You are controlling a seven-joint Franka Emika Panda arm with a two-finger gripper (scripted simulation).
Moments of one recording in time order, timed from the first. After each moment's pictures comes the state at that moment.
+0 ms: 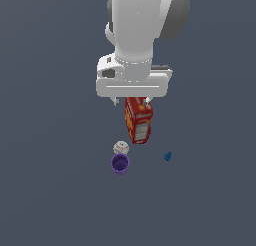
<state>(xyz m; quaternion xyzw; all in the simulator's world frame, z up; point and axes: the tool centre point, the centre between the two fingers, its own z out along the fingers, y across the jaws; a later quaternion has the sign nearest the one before) -0.001 0.011 0.305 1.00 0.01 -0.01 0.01</state>
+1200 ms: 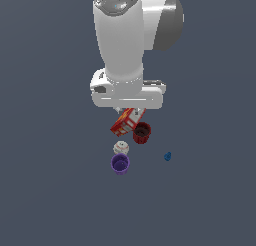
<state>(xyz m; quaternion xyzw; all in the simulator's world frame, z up) 0.015 0.003 0.281 1.00 -0.05 -0.04 -0.03</state>
